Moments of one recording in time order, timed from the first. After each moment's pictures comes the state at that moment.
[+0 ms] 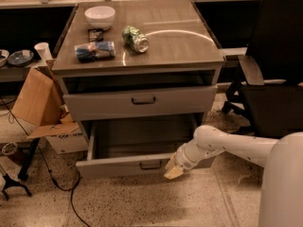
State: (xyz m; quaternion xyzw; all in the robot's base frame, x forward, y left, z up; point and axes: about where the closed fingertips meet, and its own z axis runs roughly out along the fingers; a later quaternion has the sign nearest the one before) arm 0.551 -0.089 0.406 -0.59 0.76 0.21 0.18
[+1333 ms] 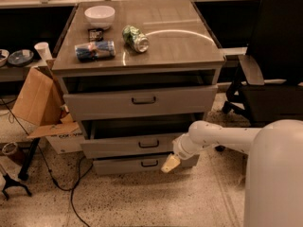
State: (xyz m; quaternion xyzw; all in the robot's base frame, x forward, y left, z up) arm 0.607 -0.092 0.416 -0.53 0.81 0.14 0.21
